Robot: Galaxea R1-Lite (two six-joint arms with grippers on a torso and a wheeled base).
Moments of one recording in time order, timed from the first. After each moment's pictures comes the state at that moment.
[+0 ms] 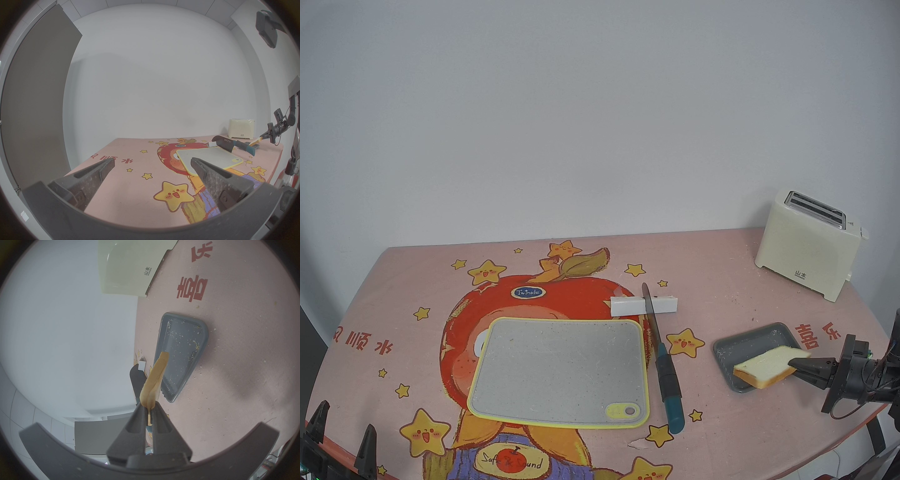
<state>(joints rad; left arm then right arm) 0.00 0.02 -0.02 0.00 0.01 0.00 -0.01 1.42 -0.02 -0.91 0.74 1.31</state>
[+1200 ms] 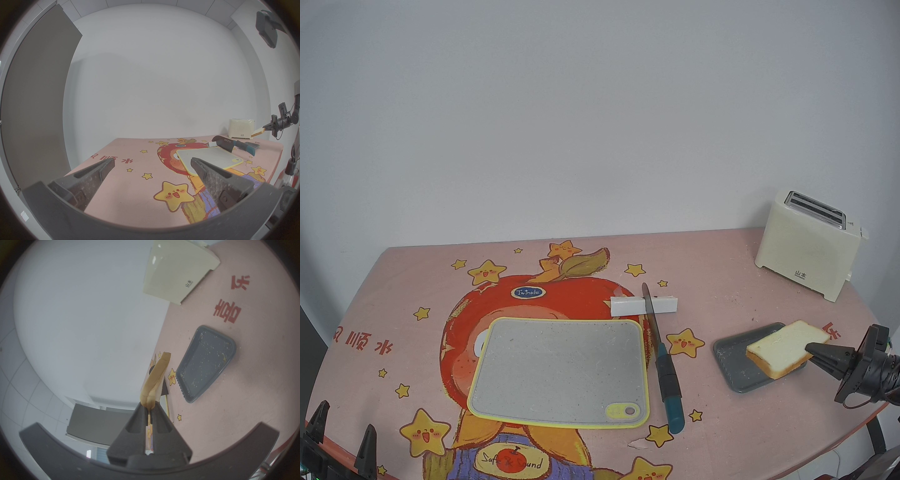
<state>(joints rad) 0.00 0.02 -0.02 0.00 0.01 0.00 0.00 1.23 -0.02 -0.92 0.72 1.17</state>
